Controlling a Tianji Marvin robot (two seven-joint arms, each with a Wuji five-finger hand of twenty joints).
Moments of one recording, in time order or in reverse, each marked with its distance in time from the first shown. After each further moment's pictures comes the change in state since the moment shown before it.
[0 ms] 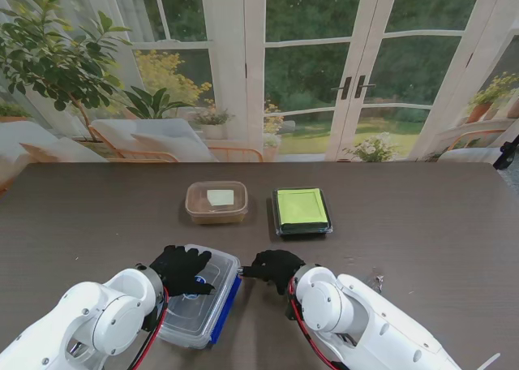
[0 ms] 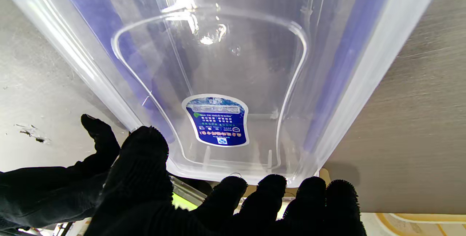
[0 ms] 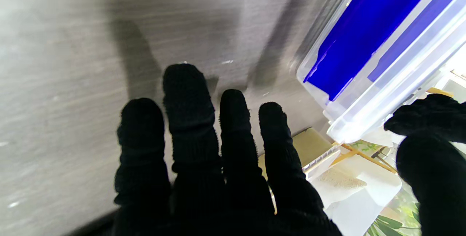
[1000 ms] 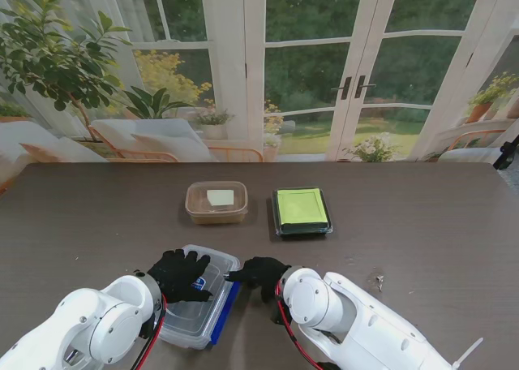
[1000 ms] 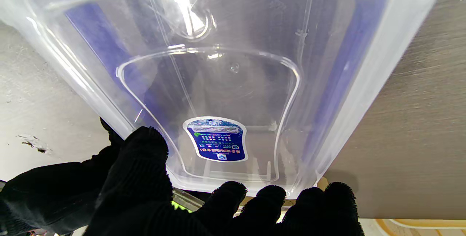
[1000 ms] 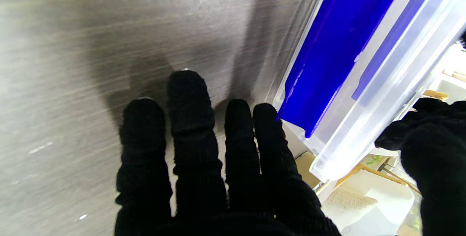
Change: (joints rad) left arm 0.039 0.000 -0.017 -0.015 0.020 -0.013 -0.005; right arm 0.056 -0.037 -0.068 0.046 0.160 0.055 0.019; left_hand 0.000 0.000 0.000 0.000 -0.027 0.006 -0.003 -0.063 -0.053 0.003 -0.089 -0.042 -0.031 0.012 -0.066 -0.041 -0.002 -0.017 -0.037 -0.005; right_hand 0.039 -0.028 -0.070 0.021 -0.017 0.067 0.070 0.041 -0.140 -0.033 0.075 0.000 -0.103 0.003 0.027 0.000 -0.015 -0.015 -0.050 0.053
